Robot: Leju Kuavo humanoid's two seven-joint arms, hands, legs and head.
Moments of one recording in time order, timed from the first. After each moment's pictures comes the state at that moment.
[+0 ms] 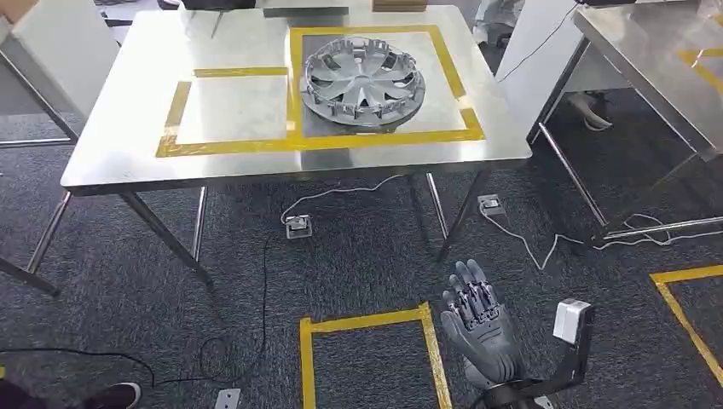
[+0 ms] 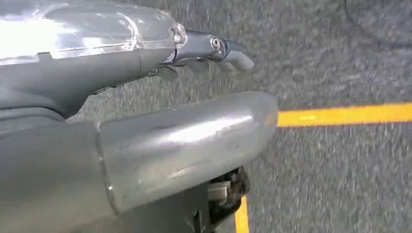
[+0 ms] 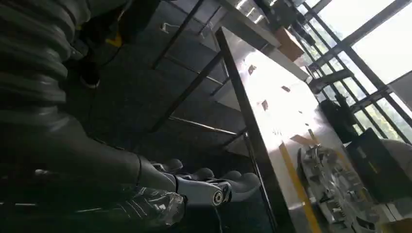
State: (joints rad) left arm -0.11 0.00 -0.93 -0.21 0.82 0.45 -0.36; right arm 0.21 -0.42 0.56 -1.96 -0.76 -0.61 -0.45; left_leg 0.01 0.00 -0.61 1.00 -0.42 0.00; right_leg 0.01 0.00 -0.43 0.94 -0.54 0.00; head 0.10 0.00
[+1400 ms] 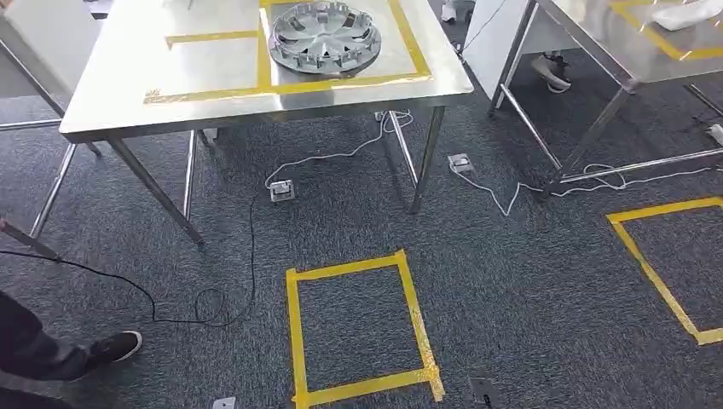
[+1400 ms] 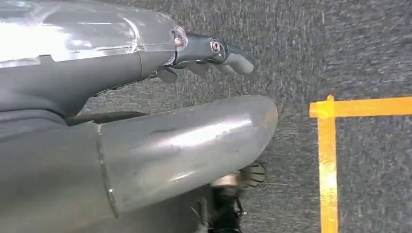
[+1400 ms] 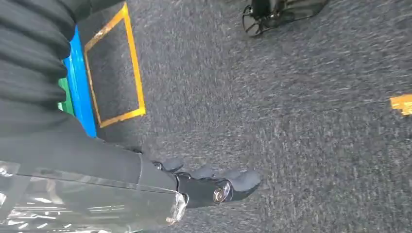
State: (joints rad) left arm -0.12 -0.01 -0.94 -0.21 0.83 0.46 -0.32; right arm -0.09 -0.11 0.56 -0.30 -0.49 -0.63 0.06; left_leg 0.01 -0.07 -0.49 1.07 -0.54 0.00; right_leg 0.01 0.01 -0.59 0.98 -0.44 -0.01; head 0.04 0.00
